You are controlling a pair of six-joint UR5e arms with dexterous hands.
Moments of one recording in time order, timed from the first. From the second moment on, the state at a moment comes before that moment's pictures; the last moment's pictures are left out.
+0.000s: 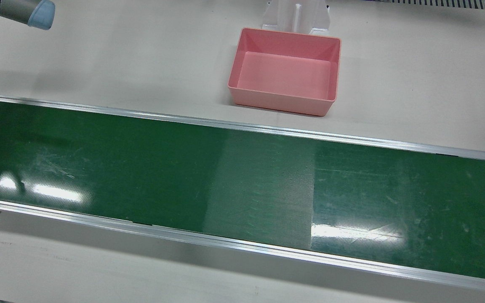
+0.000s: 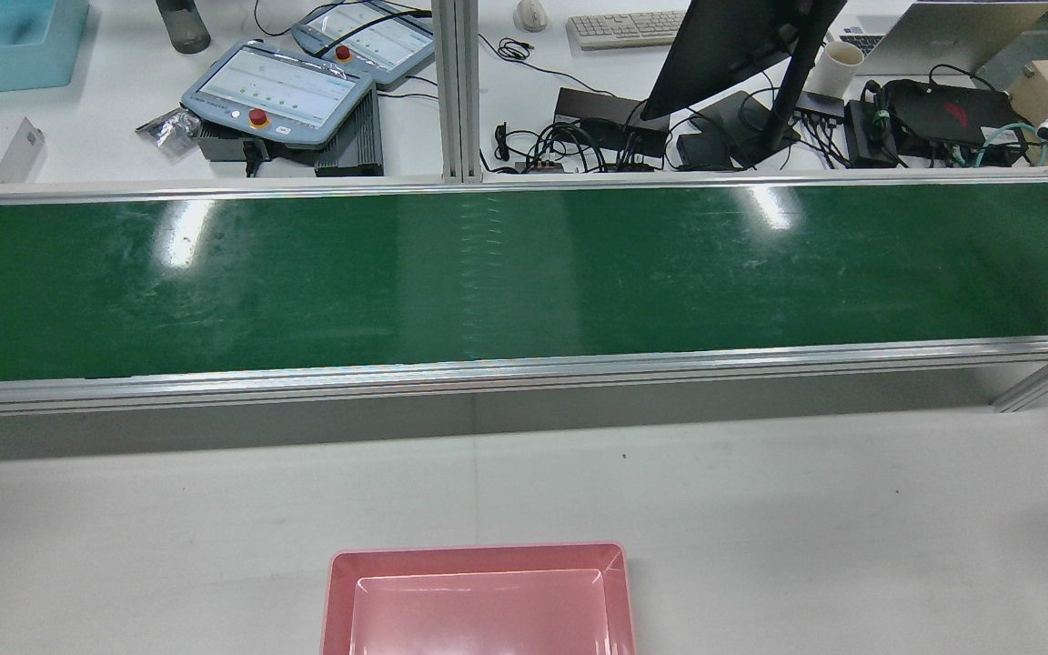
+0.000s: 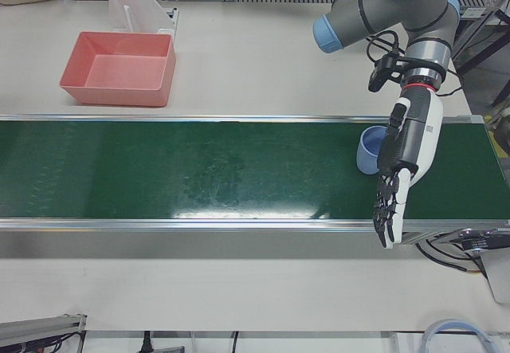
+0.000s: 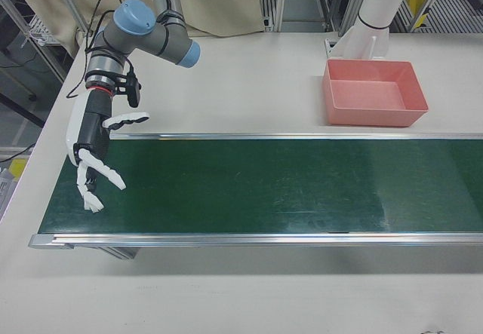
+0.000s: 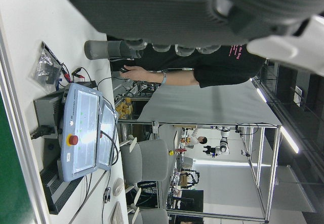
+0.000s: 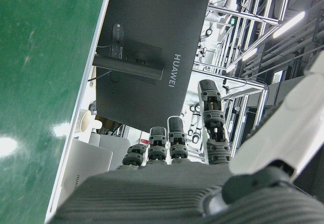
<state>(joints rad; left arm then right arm) -1.44 -1.74 -1.73 0.23 1.79 0.01 1.32 -1.64 1.73 -3.24 -1.37 -0.21</state>
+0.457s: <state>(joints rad) -1.44 -1.74 -1.73 0.23 1.79 0.01 1.32 -1.61 1.70 -3.20 -1.36 -0.22</state>
